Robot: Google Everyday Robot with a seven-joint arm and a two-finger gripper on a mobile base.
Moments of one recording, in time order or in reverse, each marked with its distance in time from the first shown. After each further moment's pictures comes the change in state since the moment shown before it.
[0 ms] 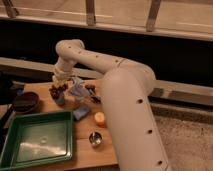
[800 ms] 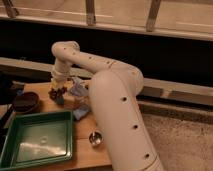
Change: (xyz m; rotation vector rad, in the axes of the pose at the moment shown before) arm 0.004 -0.007 0.021 -0.007 0.072 0.014
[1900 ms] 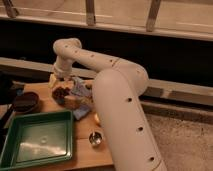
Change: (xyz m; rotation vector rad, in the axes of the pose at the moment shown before) arm -0.012 -0.011 -0.026 0.054 -0.092 0.036
